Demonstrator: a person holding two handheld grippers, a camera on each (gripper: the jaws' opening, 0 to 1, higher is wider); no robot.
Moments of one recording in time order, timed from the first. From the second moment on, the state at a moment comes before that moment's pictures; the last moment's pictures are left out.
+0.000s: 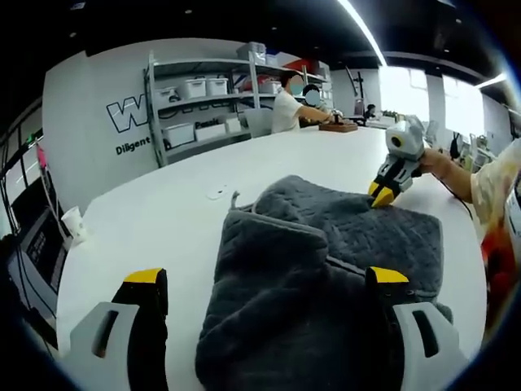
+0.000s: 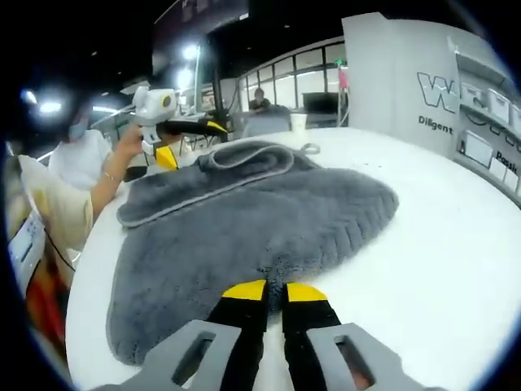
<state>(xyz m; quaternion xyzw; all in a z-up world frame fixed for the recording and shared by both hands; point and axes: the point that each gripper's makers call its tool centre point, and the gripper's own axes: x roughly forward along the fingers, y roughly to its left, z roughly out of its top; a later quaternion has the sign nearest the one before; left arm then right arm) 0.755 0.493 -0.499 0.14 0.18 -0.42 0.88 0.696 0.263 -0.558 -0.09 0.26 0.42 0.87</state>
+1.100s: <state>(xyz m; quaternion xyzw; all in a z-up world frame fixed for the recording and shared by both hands) 0.749 0.483 -0.495 0.15 0.18 -0.43 0.87 0.685 0.182 -0.558 -0.10 0.28 0.37 0.88</state>
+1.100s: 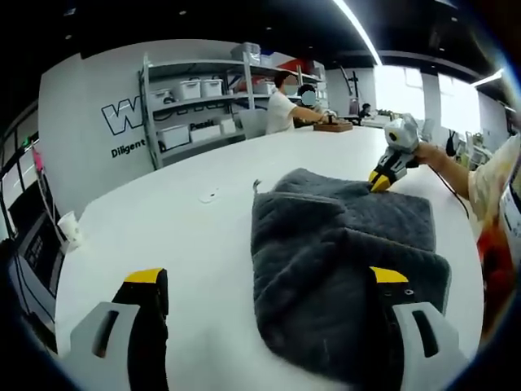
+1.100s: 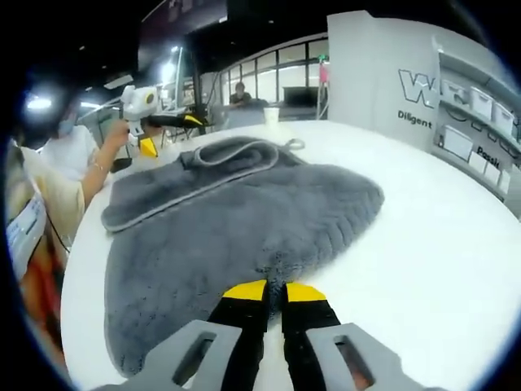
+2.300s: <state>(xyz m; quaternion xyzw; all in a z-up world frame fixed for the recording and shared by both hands) 0.748 0.481 -0.501 0.15 0.18 -0.44 0.87 0.668 0.123 -0.559 -0.08 0.29 0.32 0.90</state>
